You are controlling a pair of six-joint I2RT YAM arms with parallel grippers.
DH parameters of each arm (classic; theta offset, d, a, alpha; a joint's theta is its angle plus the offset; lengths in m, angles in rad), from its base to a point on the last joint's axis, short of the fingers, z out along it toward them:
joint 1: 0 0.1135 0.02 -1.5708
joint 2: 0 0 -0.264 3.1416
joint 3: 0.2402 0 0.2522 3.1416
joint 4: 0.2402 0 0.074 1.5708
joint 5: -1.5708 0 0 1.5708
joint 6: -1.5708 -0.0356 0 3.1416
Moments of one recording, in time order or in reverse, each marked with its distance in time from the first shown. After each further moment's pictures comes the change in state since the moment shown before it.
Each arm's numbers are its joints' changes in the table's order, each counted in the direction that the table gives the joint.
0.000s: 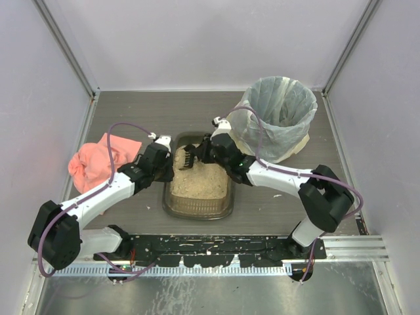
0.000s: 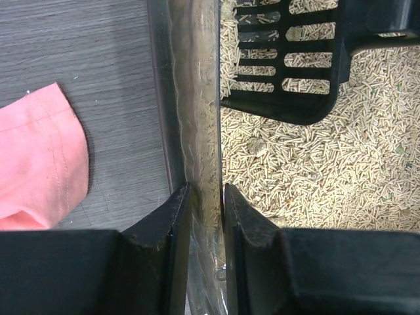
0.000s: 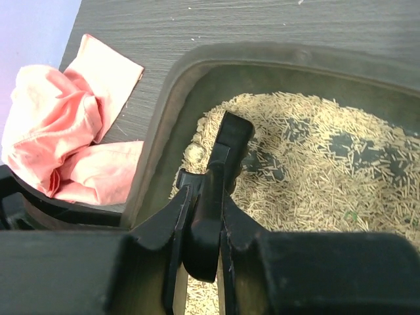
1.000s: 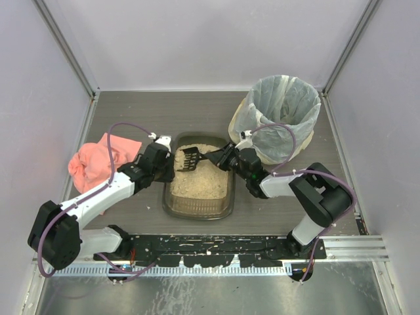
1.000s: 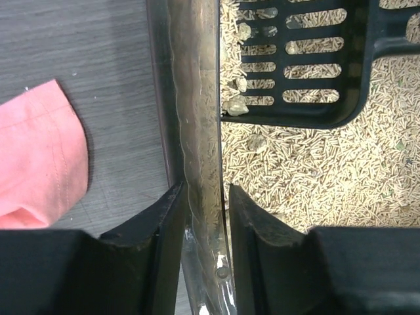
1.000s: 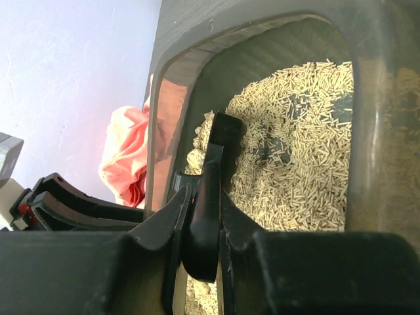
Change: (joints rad) left arm 0.000 -0.003 0.007 0.014 0.001 0.004; right arm -0.174 0.022 -0.432 -0.674 0.220 -0.386
